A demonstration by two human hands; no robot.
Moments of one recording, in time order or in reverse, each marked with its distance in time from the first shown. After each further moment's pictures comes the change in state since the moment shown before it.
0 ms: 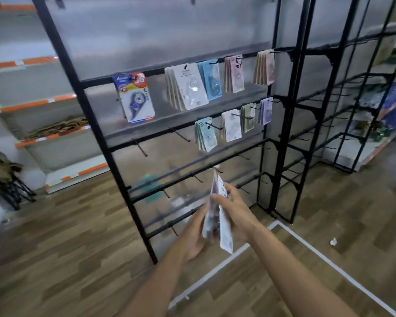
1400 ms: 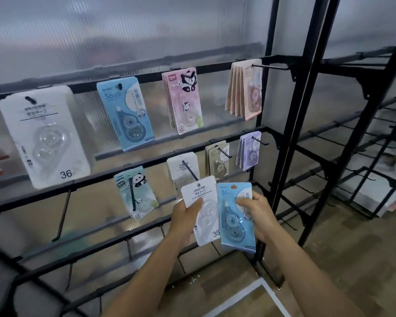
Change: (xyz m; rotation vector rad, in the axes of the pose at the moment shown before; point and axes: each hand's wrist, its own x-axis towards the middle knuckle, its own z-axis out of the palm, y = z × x) left_hand 0.496 0.077 0.127 0.145 0.545 0.132; right_hand 0.369 -0.160 -0.370 0.012 0.177 0.050
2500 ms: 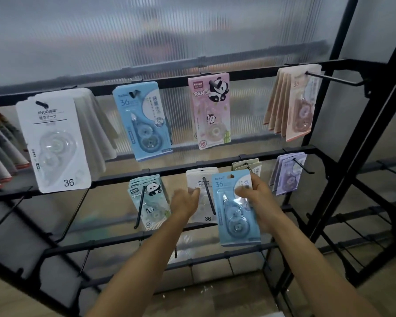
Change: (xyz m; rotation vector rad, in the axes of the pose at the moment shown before) left_hand 0.110 0.043 -0.005 0.725 0.389 -0.061; right_hand 0.098 -0.065 0.036 -0.111 -0.435 -0.119
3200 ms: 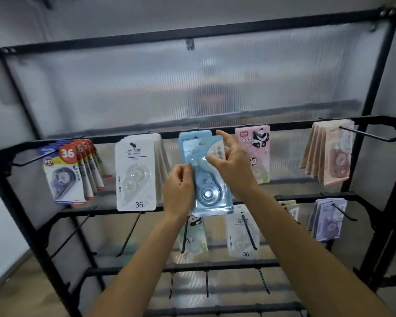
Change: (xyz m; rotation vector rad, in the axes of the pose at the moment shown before) left_hand -0.074 0.052 -0.173 -0.559 0.457 0.458; right_hand 0.017 -0.126 0.166 -0.231 -0.103 -0.580
